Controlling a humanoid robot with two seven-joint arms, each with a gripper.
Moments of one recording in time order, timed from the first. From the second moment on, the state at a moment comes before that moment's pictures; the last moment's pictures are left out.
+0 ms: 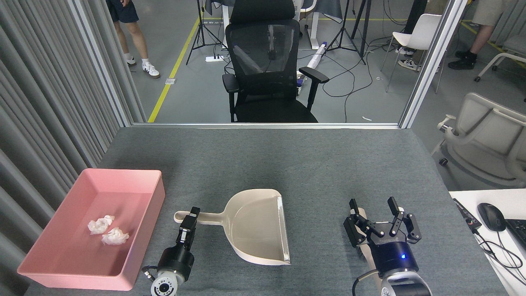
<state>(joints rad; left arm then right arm) -0.31 -0.13 0.18 -0.88 -0.38 -0.45 -0.14 -0.05 -0.12 0.09 -1.54 1.32 0.00 -0.10</state>
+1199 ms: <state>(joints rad) -0.12 -0.11 0.15 -1.29 -0.66 -0.25 -0.19 -0.05 -0.12 0.09 -1.58 1.31 0.00 -0.10</state>
